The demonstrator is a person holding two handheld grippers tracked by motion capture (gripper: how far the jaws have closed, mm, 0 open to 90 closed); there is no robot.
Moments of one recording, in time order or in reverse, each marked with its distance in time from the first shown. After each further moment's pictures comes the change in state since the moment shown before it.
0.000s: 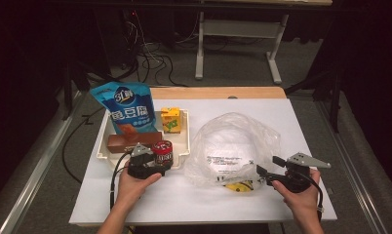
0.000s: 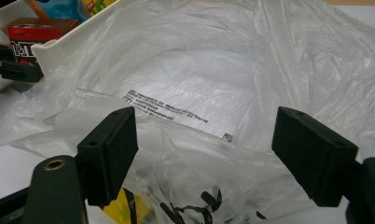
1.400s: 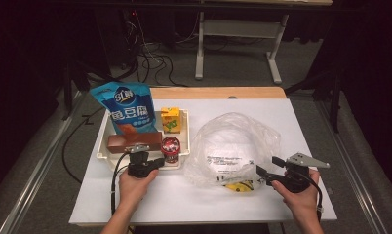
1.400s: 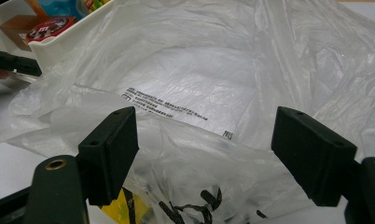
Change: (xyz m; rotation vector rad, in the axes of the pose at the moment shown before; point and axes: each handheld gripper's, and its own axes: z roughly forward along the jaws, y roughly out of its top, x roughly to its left) left arm 0.001 0.002 0.006 0.045 0.020 -0.144; right arm -0.001 -0.001 0.002 0.005 0.001 -0.003
